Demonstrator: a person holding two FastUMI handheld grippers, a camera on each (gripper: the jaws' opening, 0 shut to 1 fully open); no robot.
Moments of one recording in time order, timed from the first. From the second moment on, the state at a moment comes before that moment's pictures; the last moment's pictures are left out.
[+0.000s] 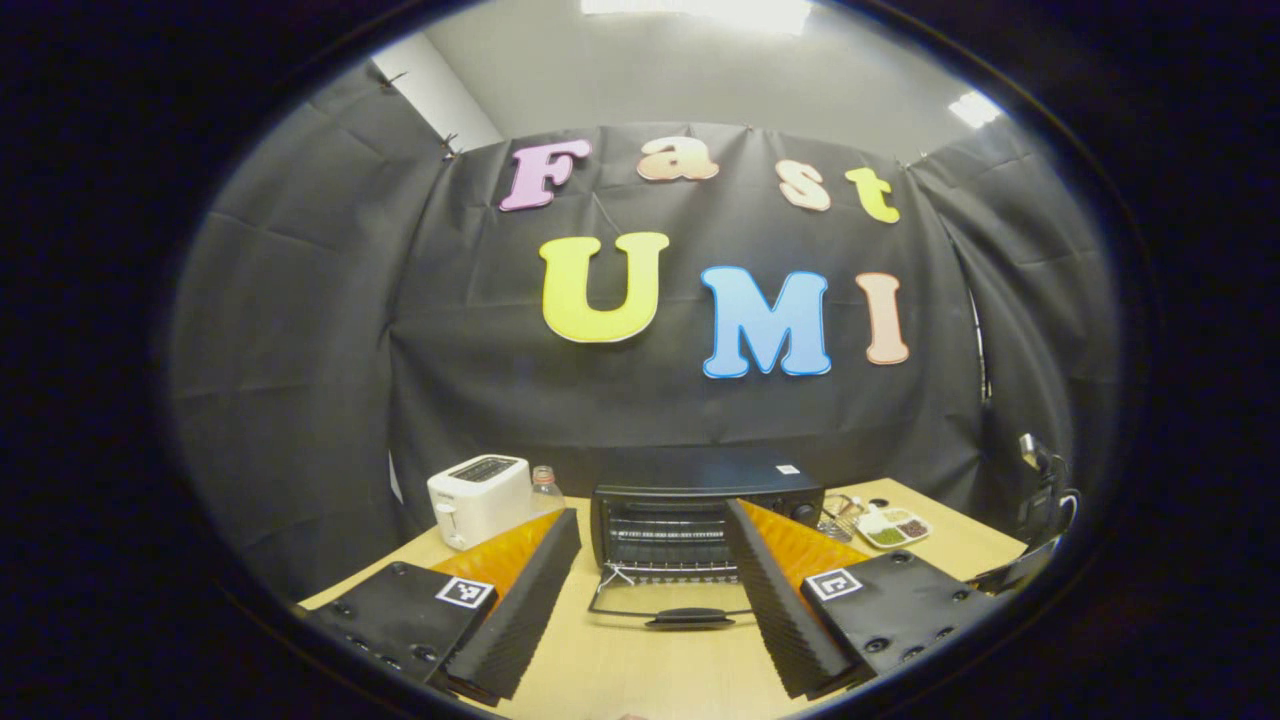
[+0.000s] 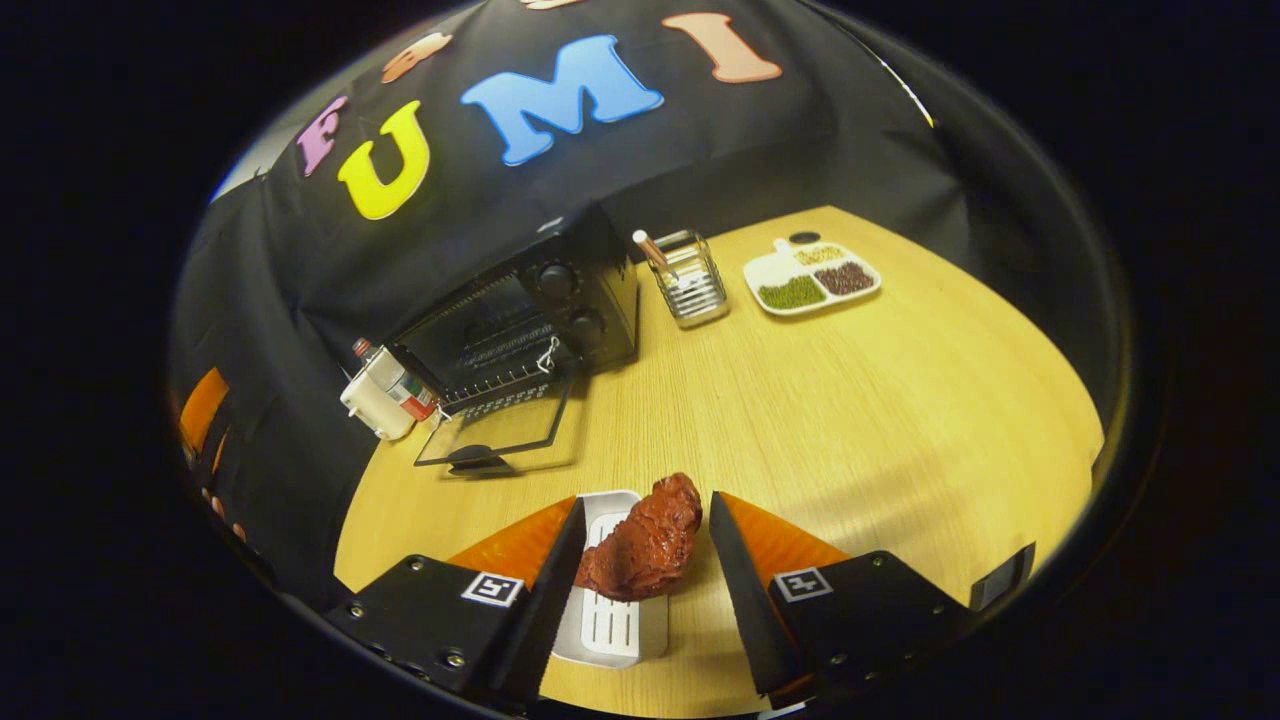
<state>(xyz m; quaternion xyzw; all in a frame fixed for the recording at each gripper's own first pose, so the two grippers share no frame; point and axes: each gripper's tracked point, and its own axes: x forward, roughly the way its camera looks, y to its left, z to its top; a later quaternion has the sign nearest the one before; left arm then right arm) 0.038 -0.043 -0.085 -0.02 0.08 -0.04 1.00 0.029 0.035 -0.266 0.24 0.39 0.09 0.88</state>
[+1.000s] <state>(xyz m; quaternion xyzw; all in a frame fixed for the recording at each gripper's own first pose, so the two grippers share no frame) 0.047 -0.016 -0.096 -0.03 0.08 -0.02 1.00 0.047 0.067 -0.213 0.35 0.37 0.12 0.85</state>
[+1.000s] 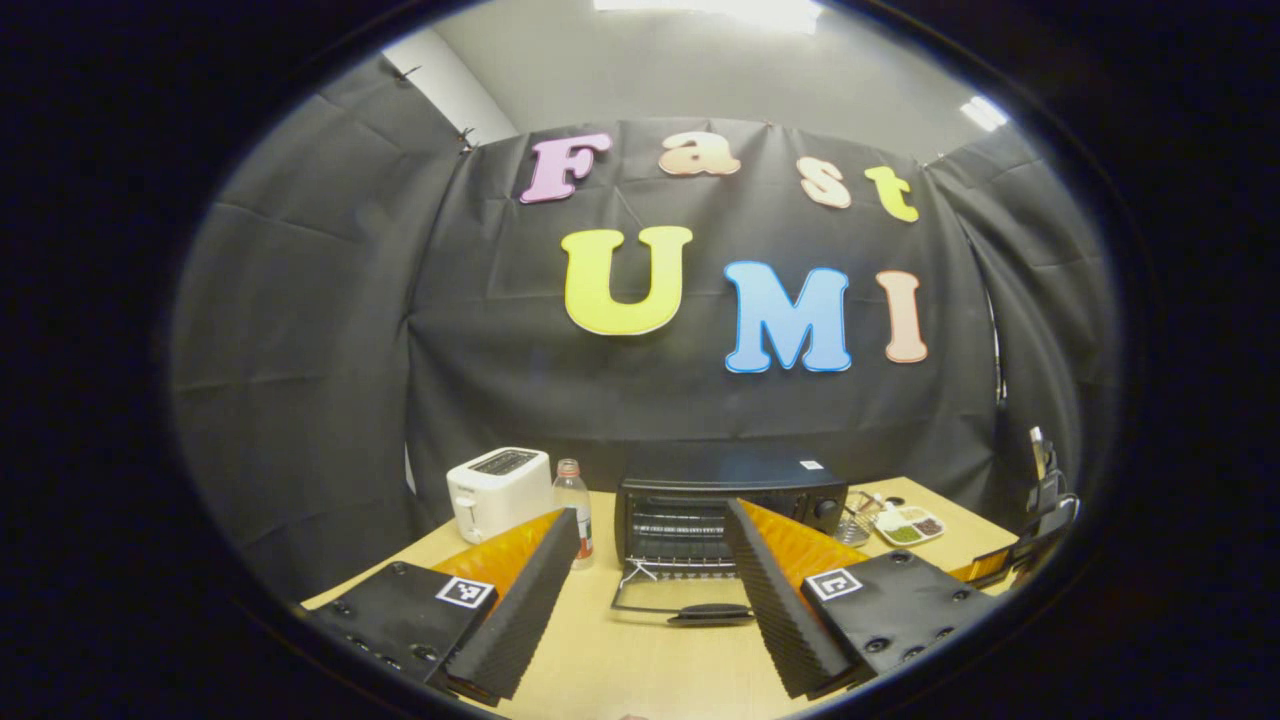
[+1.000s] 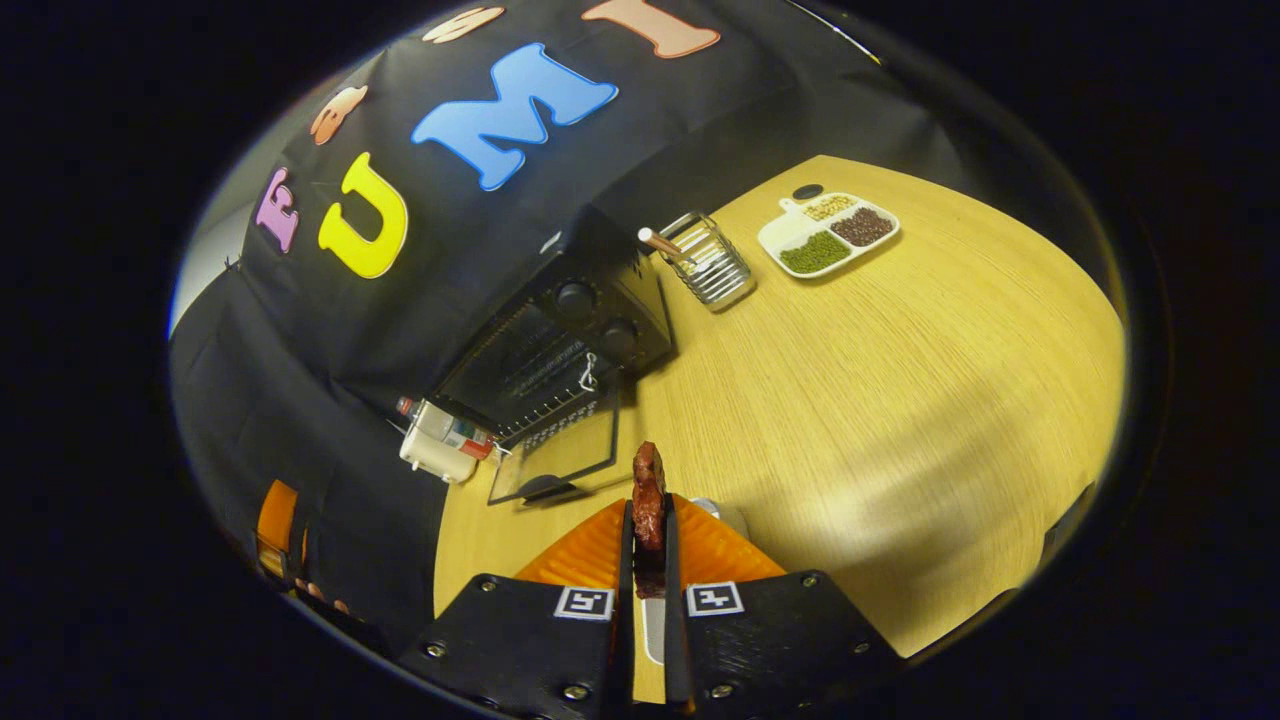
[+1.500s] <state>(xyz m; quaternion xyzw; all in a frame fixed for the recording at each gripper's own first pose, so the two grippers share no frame) 0.057 0.018 -0.098 -0.04 0.08 -0.01 1.00 0.100 0.135 -0.164 0.38 0.32 0.17 0.85</state>
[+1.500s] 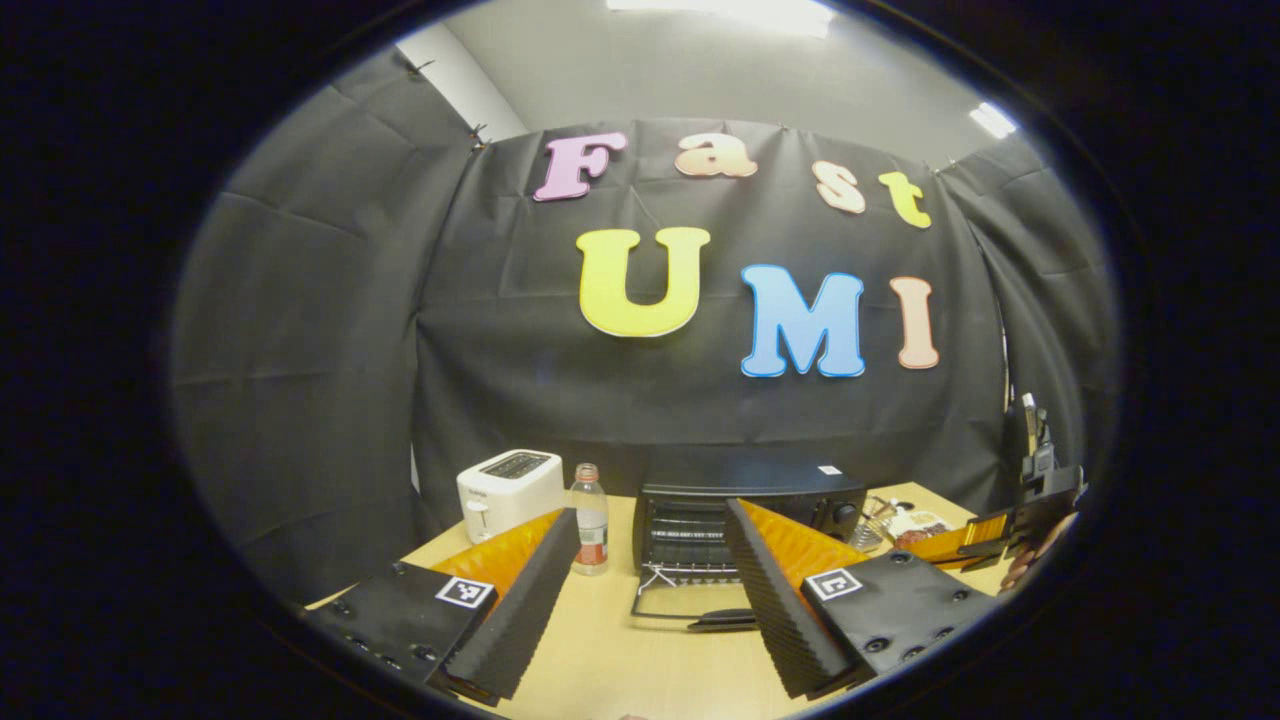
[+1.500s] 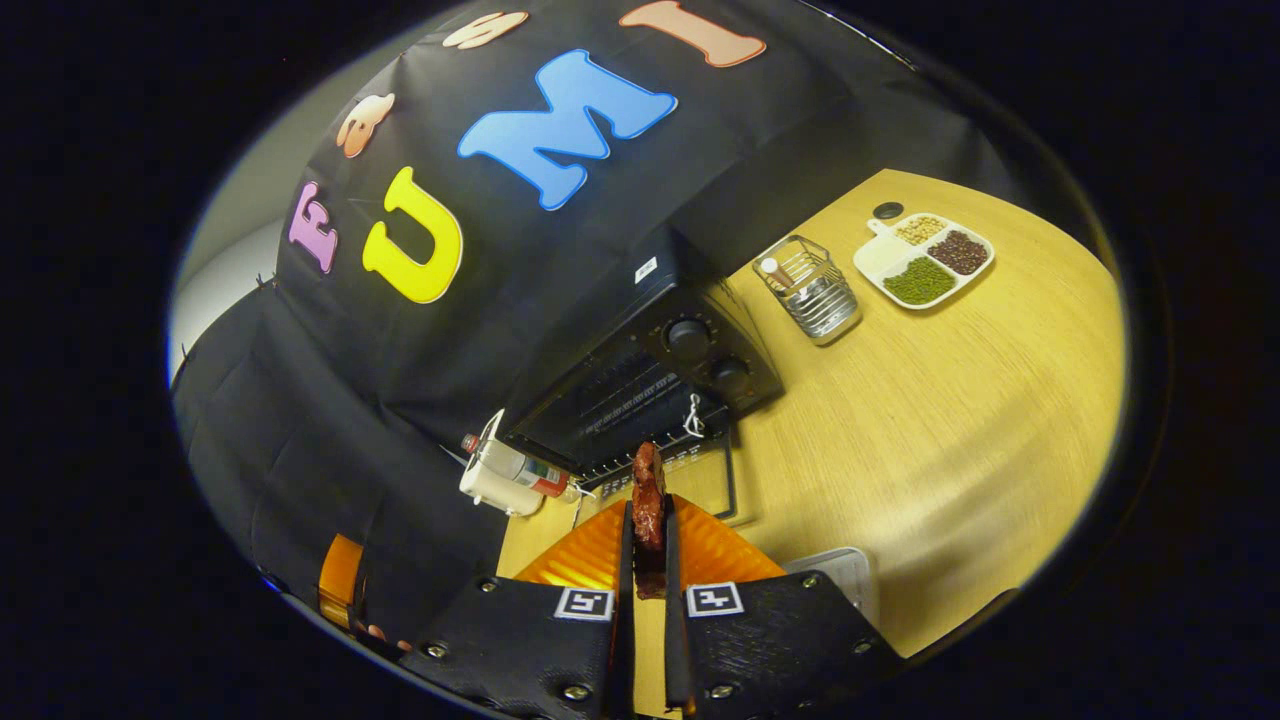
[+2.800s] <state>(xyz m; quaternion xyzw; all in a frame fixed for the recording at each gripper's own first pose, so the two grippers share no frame) 0.084 0.124 -0.139 -0.01 0.12 0.08 0.99 0.257 0.263 -0.190 0.51 0.27 0.15 0.80</state>
